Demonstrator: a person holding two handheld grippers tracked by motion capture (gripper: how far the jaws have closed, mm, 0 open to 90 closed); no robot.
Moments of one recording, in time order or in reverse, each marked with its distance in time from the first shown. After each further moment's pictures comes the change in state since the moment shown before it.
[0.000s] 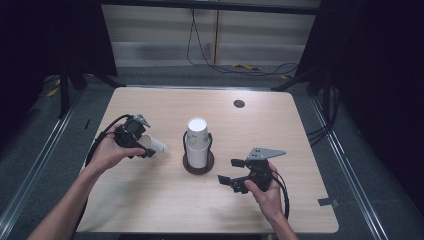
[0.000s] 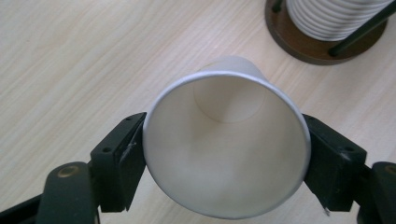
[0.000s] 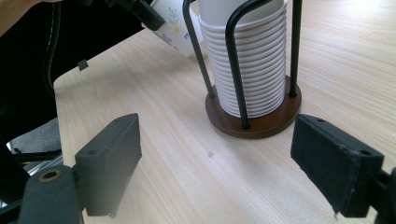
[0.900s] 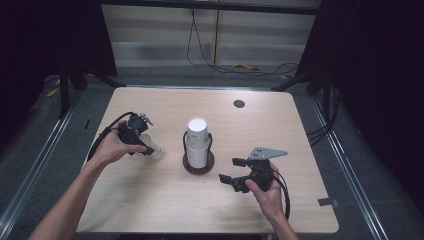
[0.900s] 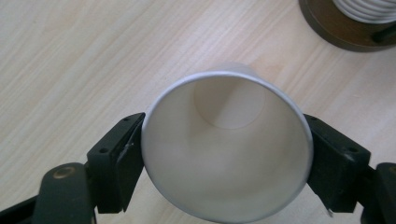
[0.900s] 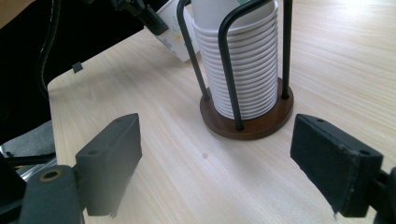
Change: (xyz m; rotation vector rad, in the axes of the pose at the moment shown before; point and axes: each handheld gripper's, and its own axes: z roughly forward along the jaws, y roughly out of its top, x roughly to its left) left arm 0.009 0.010 0.014 0.113 0.039 -0.006; right arm 0.000 0.001 -0.003 -0.009 -0.020 0.002
